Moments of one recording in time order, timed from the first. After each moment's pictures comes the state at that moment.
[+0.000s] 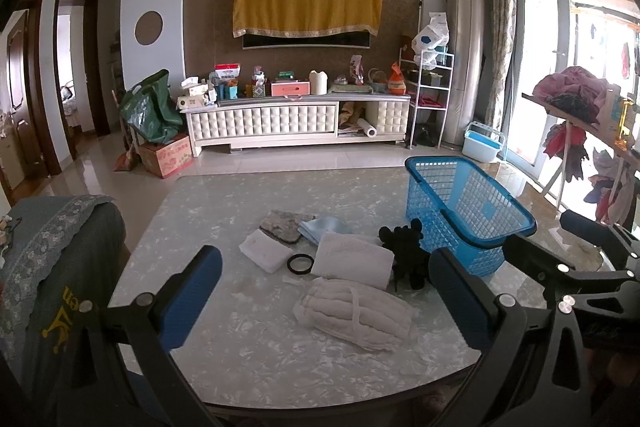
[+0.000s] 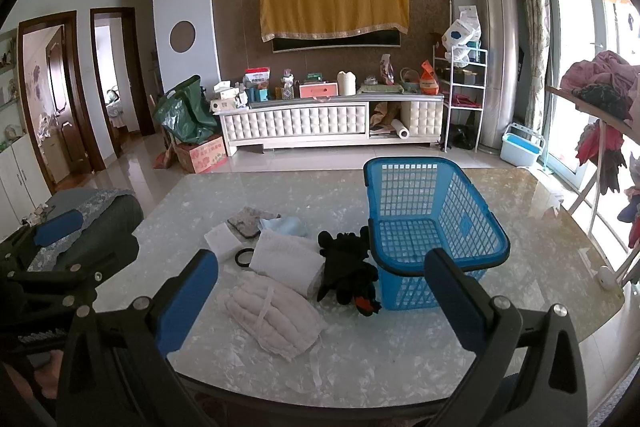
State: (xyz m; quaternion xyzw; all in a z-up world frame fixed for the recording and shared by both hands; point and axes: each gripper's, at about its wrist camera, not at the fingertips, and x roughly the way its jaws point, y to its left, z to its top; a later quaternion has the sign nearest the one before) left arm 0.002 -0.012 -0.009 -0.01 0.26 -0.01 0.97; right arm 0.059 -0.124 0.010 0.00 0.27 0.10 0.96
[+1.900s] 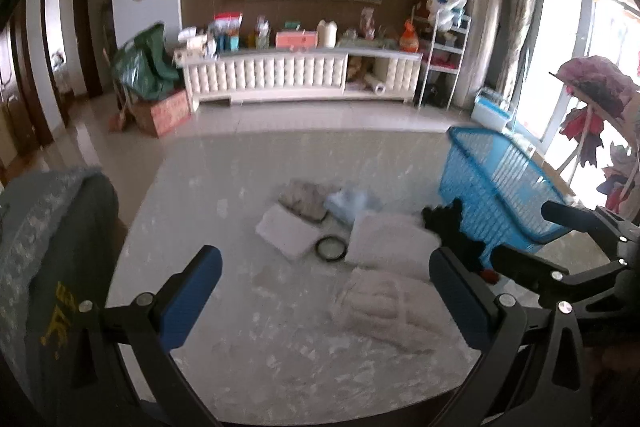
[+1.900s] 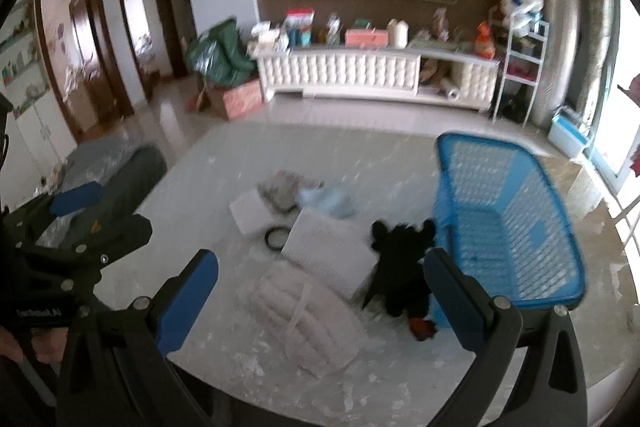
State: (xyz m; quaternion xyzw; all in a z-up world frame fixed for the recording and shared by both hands) left arm 0.075 0.058 -0.034 -0.02 0.36 -0.01 0.93; right arm 0.137 -0.081 -0.008 -0.03 0.37 0.18 0.91
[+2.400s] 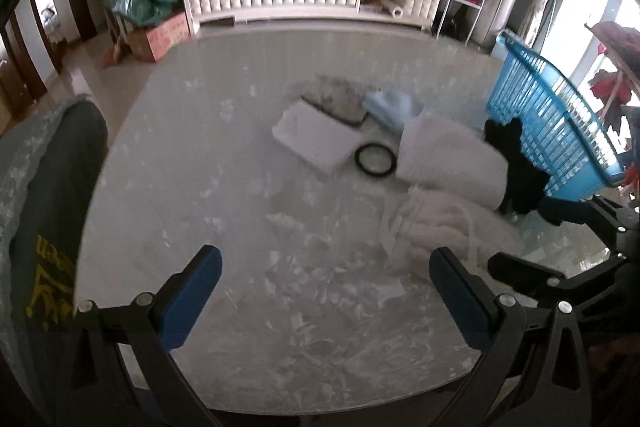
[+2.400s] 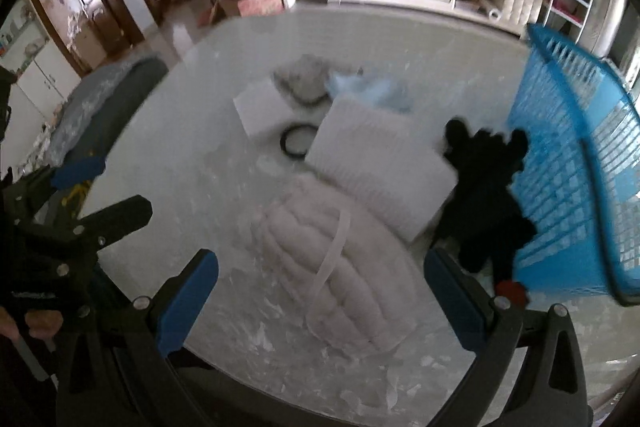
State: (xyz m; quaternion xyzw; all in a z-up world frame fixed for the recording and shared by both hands) left arm 0.109 0.094 -0.124 -0.04 0.49 -0.01 0.87; right arm 0.180 -0.033 -0.107 -0.06 0.52 0.22 0.82
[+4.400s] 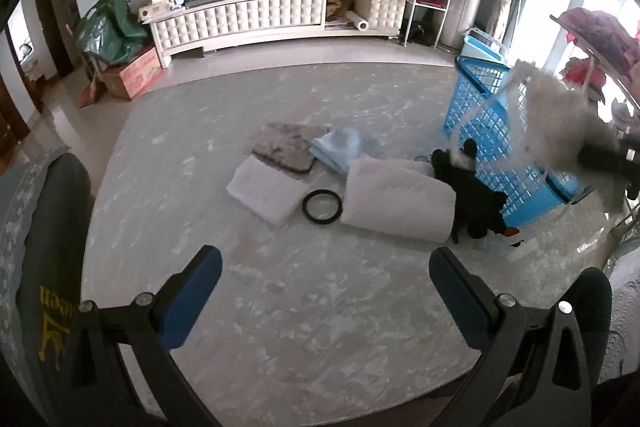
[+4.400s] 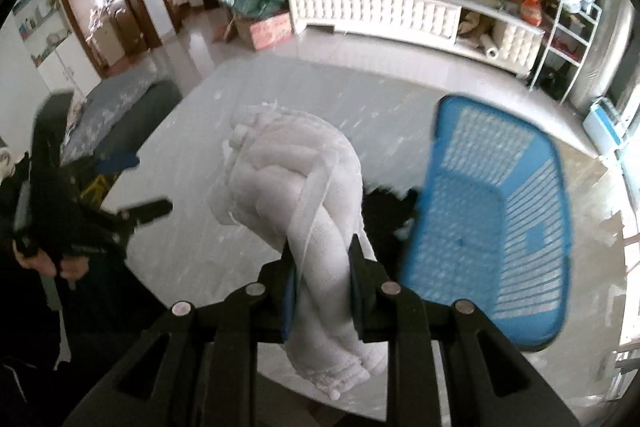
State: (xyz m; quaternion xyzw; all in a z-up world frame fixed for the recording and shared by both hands) left arm 0.134 0.046 -0.077 0.00 0.45 -0.06 0.89; right arm 0.184 -0.136 0.007 -0.09 0.47 0.25 0.84
